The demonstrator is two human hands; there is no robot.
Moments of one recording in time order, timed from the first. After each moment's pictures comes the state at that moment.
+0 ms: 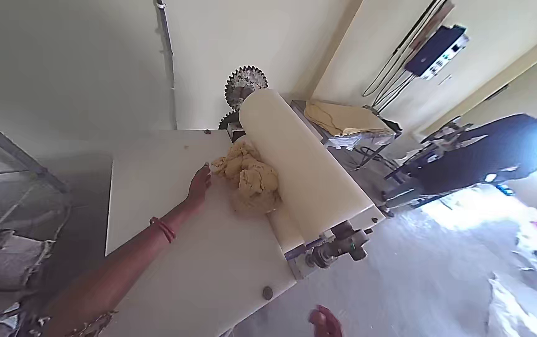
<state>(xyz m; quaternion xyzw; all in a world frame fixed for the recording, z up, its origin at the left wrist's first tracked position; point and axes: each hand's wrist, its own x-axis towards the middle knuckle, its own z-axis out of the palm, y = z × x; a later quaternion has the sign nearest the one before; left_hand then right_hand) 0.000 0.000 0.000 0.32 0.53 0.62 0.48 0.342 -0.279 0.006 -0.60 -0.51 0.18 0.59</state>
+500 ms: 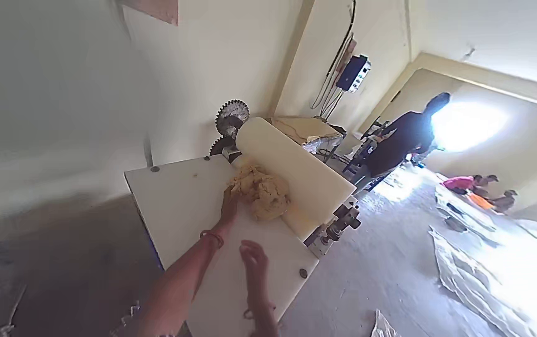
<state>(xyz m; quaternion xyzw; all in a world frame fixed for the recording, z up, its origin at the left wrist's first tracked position) -0.005 -0.003 -0.008 0.49 0.46 0.58 0.47 0.074 -0.209 0.022 -0.58 -0.47 0.38 0.55</state>
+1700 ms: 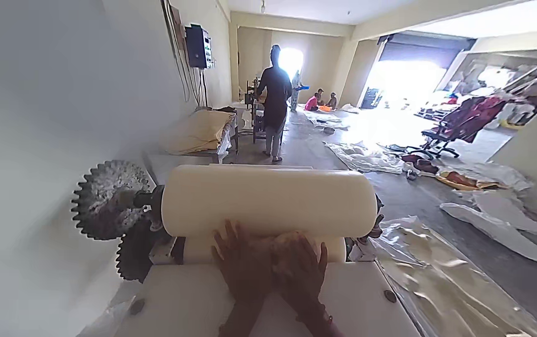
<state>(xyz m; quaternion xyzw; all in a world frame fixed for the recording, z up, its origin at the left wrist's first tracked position) 0.023 0.143 0.036 0.80 0.34 0.49 0.09 0.097 0.033 -0.002 -0.72 -0.40 -0.44 0.35</state>
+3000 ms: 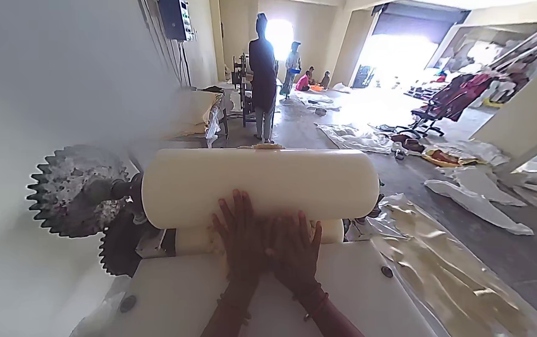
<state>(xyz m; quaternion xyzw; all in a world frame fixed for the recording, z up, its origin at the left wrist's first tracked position) 0.039 0.162 0.044 0.86 0.25 0.44 0.01 0.094 0.048 0.005 -0.77 -0.39 -0.43 0.26</state>
